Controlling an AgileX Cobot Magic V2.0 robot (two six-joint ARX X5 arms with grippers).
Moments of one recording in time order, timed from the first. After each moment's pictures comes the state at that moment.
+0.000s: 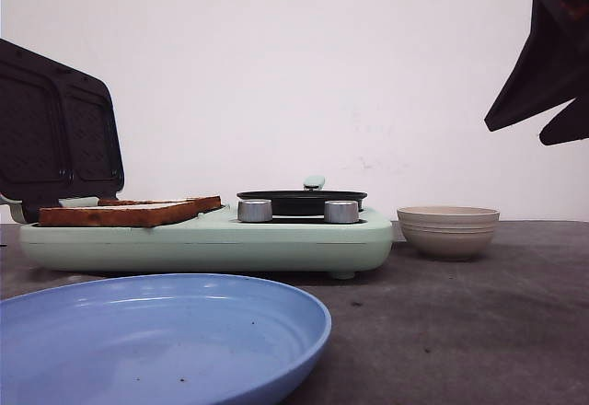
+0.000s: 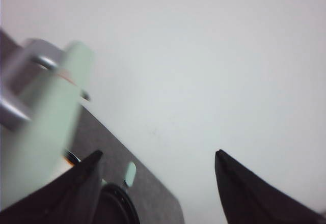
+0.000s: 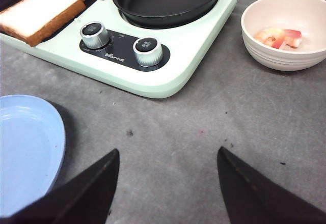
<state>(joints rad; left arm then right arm) 0.39 0.79 0.72 0.17 0.64 -1.09 0.55 0.66 0.41 -0.23 -0.03 0.22</state>
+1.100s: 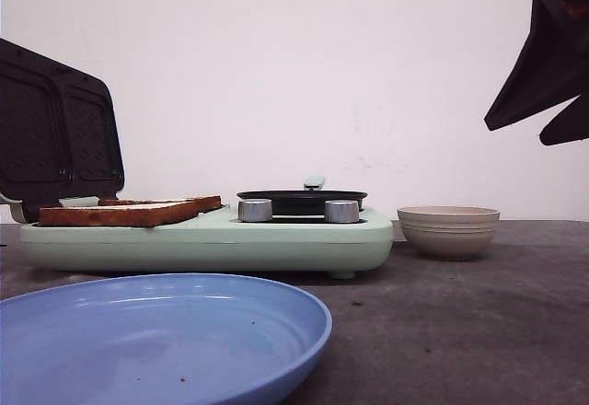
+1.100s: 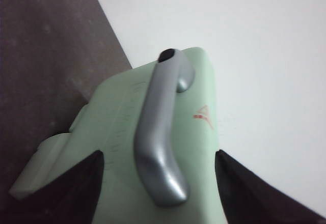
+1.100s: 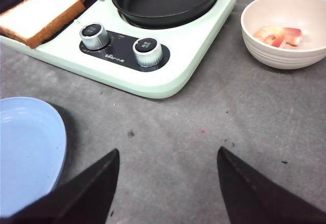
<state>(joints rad) 0.45 1.31 0.82 0.27 0.76 -1.10 0.56 0.66 0.41 -0.23 -0.03 0.23</state>
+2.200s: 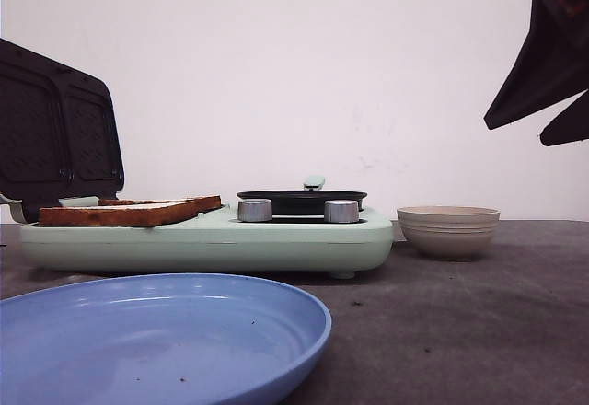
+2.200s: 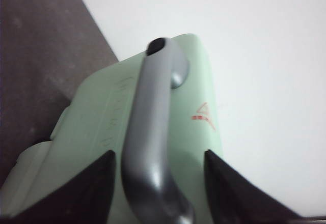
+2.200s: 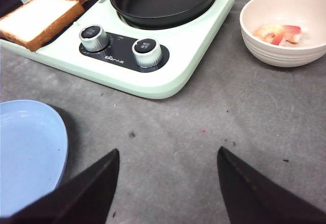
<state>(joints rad) 0.40 1.42 0.83 0.44 0.79 -1.11 0.56 0.66 0.41 -0.23 -0.03 0.25</state>
